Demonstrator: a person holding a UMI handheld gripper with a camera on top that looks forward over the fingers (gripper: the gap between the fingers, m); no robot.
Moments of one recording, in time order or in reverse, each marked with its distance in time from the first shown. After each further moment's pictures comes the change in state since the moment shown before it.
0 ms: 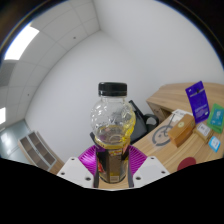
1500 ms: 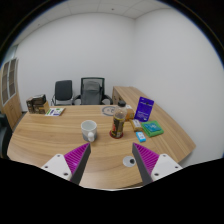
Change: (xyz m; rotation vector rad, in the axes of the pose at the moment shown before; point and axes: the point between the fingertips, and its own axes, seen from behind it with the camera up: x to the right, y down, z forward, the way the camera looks) arm 0.055 0.069 -0.298 -0.275 0.518 -0.634
